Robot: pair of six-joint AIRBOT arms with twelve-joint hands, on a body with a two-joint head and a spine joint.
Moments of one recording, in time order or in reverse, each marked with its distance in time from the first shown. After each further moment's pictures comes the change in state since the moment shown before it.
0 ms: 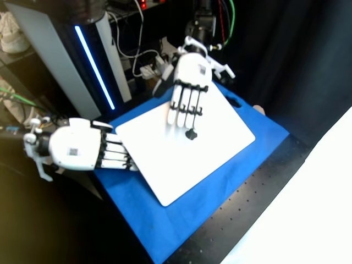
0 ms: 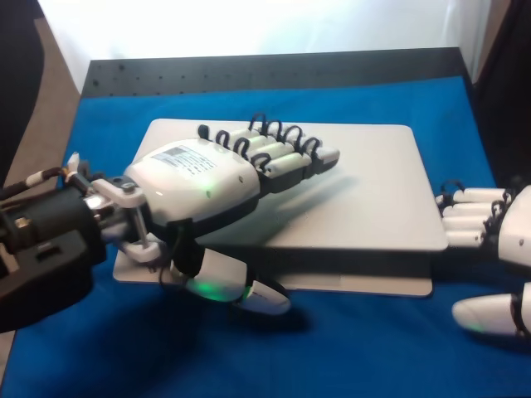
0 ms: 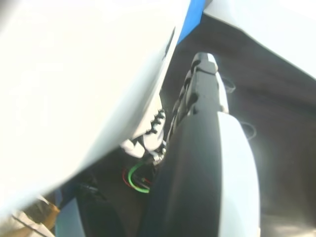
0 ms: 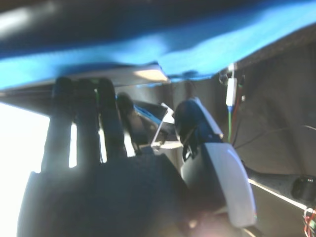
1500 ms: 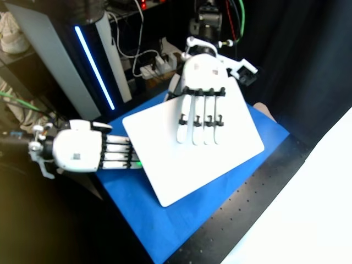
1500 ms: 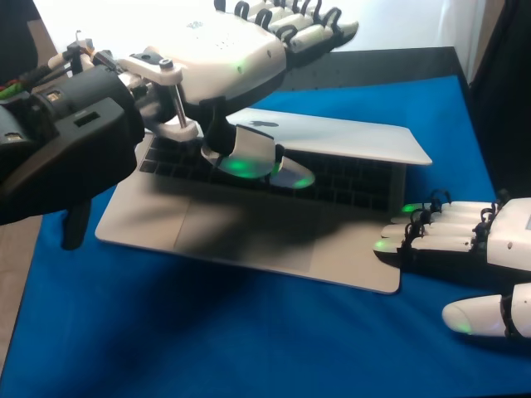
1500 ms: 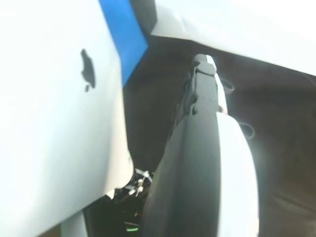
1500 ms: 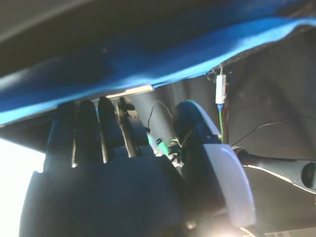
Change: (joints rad) left arm -0.256 -0.068 0.118 -0.130 0.105 0.228; right arm 0.008 -0.050 0.055 -0.082 0.019 0.185
